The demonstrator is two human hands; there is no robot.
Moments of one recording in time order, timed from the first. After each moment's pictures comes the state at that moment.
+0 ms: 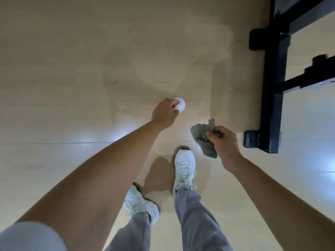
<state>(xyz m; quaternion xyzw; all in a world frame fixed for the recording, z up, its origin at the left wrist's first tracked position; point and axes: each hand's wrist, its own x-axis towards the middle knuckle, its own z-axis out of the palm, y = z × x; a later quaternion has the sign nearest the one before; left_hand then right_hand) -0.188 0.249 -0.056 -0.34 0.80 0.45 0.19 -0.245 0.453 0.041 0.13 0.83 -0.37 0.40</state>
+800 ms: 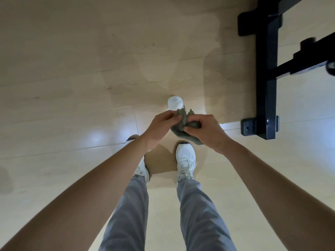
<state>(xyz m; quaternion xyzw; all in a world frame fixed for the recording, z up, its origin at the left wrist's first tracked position) -0.189 0.265 0.031 -0.40 0.54 0.71 0.23 -0.289 0.421 0.074 -0.05 0.77 -0.36 0.52</state>
